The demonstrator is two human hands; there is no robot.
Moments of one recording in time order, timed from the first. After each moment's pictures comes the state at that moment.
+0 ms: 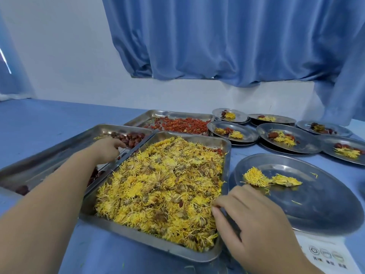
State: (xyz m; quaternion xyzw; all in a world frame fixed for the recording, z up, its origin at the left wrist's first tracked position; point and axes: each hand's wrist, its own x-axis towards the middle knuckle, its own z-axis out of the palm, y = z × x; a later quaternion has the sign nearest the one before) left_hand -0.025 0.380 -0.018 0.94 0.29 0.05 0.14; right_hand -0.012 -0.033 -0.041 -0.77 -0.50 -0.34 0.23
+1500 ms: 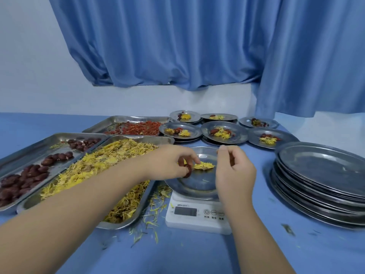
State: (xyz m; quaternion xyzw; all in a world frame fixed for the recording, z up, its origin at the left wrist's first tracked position) left_hand 0.017 0.043 0.032 0.97 -0.11 0.02 0.22; right_hand 0.039 -0.129 -0.014 -0.70 -0.14 -0.25 0.65
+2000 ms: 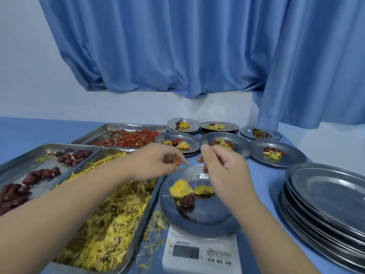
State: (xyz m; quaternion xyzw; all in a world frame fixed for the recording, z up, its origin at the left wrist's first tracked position) left_hand 0.060 0.095 0.057 0.97 -0.08 0.05 0.24; right_hand 0.079 -0.112 0.034 -0.73 -0.30 -0.16 0.59
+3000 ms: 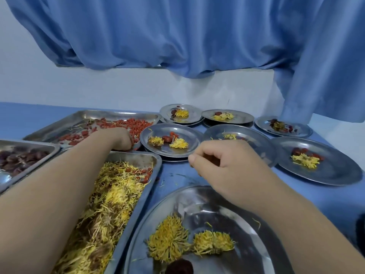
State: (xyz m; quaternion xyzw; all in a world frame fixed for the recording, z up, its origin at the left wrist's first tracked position) left_hand 0.259 0.252 -0.003 0.96 0.24 -0.10 0.05; right_hand 0.204 -0.081 0.030 -0.83 -0.42 -0.06 0.37
